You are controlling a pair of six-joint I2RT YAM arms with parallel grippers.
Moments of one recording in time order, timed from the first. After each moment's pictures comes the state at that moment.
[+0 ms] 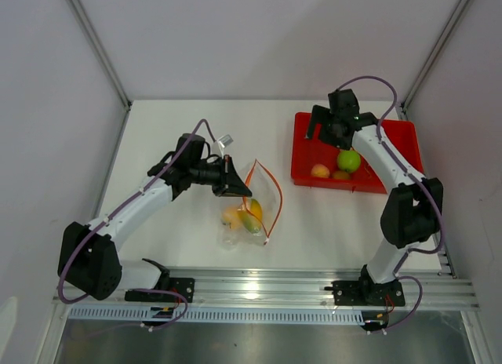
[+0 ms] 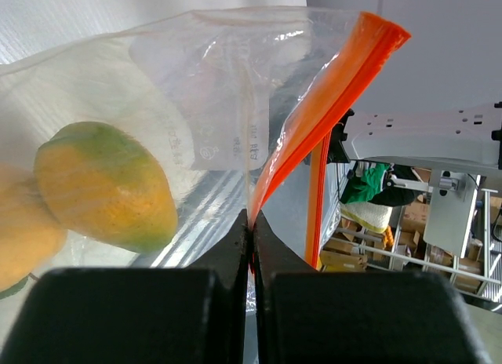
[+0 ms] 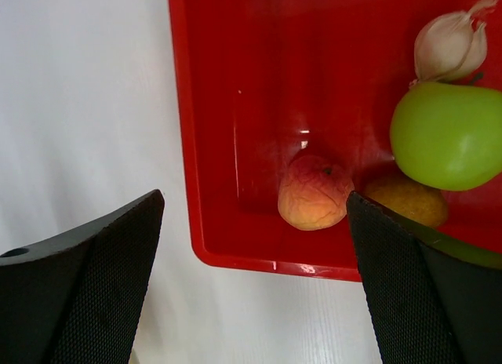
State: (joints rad) left arm -0.44 1.31 0.96 -0.36 0.84 -0.70; right arm 0.28 1.72 1.57 -0.66 0.08 0.46
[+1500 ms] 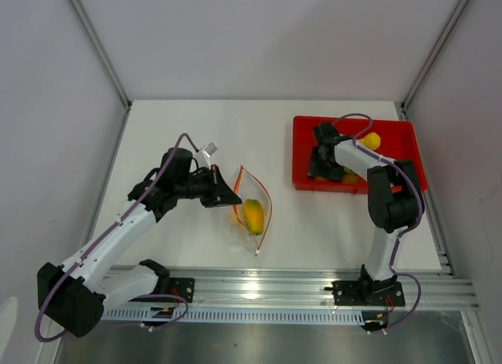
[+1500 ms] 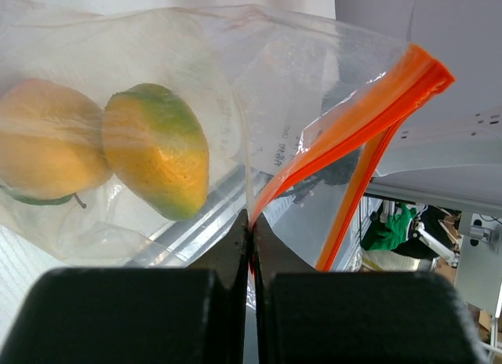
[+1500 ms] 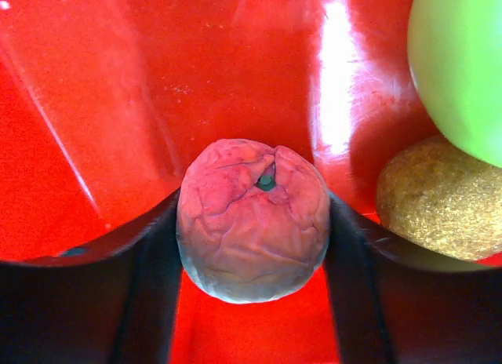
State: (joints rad) left arm -0.47 1.04 0.86 -0.47 0.61 -0.77; right arm 0.31 1.91 1.34 -0.65 0.19 0.47
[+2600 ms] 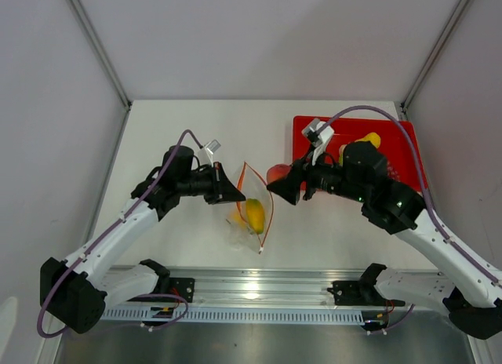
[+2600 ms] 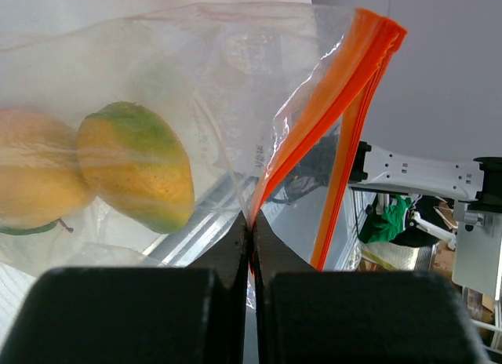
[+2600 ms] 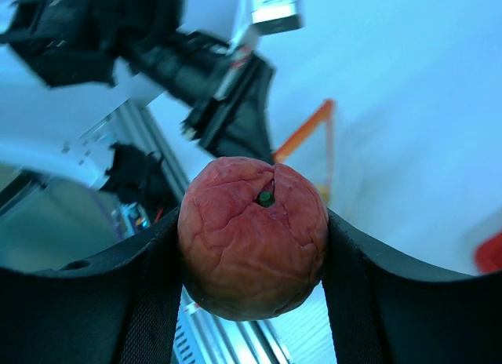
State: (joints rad) left arm -0.47 1.07 0.85 -0.37 0.67 -0.76; right arm 0.81 1.01 1.26 -0.46 -0.24 0.27
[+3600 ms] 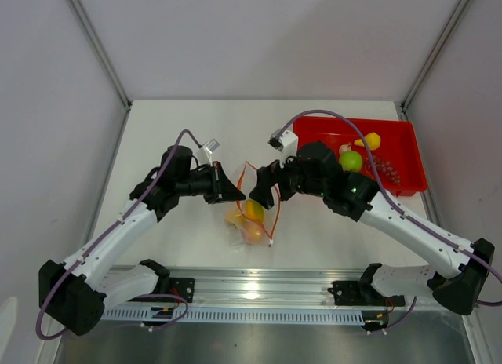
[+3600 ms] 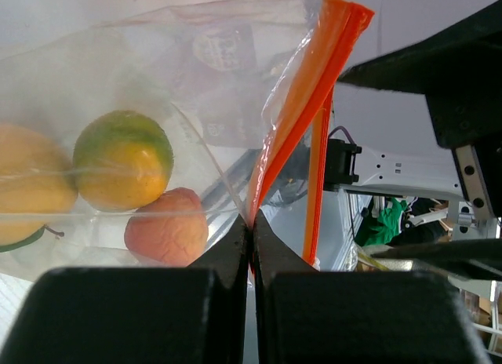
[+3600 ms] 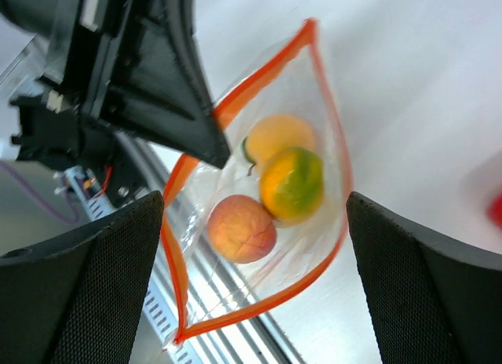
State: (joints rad) left arm -0.47 1.06 0.85 -0.36 0.66 -0.78; right arm 0.89 1.21 1.21 -0.46 -0.16 0.26
